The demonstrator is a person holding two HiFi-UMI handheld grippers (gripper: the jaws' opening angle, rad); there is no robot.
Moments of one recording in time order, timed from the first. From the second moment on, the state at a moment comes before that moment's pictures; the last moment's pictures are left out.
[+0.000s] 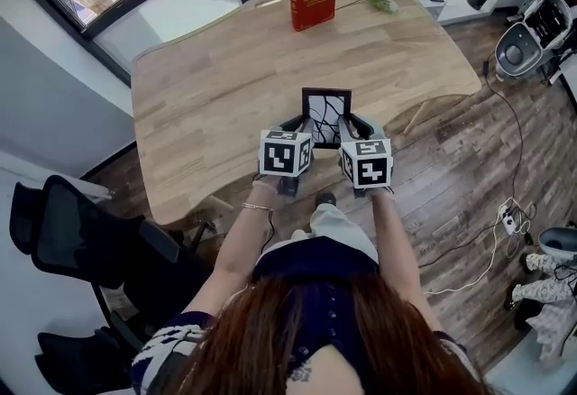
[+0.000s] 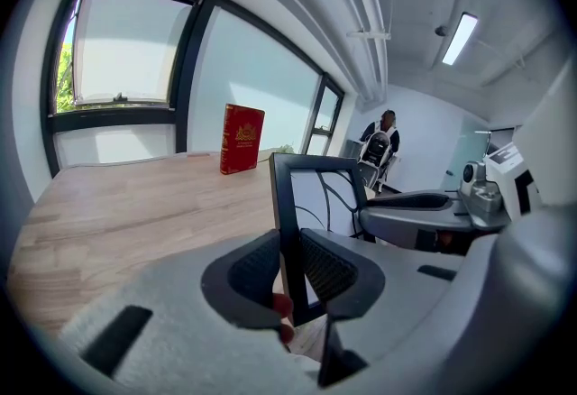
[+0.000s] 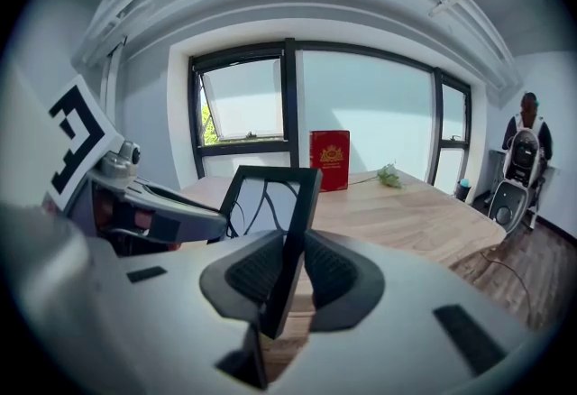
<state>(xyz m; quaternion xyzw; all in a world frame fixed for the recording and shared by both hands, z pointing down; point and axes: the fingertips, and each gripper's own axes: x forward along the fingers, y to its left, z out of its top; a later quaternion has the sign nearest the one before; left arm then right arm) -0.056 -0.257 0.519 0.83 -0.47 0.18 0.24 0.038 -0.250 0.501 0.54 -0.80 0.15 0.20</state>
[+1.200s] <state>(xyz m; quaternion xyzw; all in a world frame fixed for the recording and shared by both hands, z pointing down) -0.073 -0.168 0.432 0.85 -0.48 0.14 0.17 0.023 -0.157 0.416 0.58 -0.80 0.08 0.13</state>
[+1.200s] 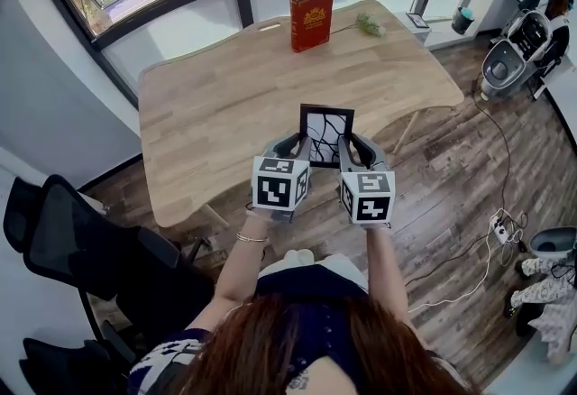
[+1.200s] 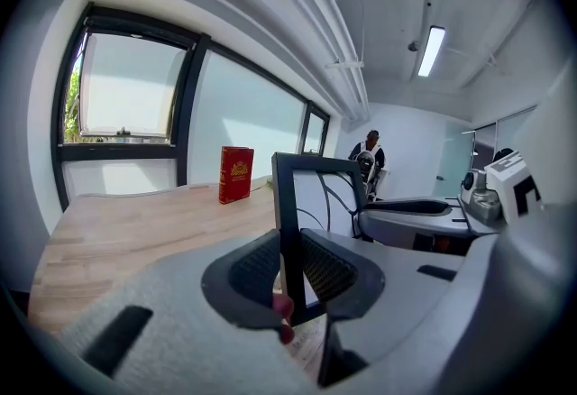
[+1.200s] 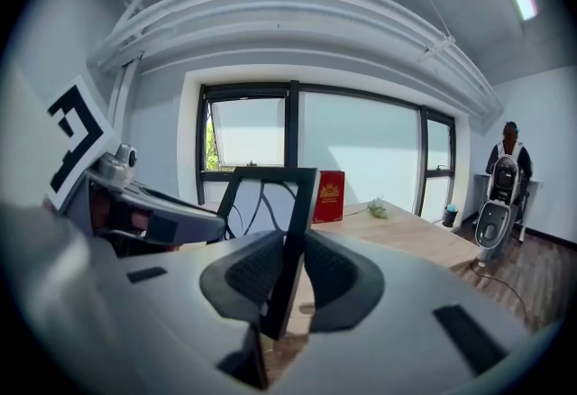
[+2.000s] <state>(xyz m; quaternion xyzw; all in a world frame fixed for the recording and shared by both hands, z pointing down) -0.052 -0.097 0.363 0.85 -0.50 0.09 0.14 0.046 -0.089 0.350 0.56 -0.82 0.04 0.09</state>
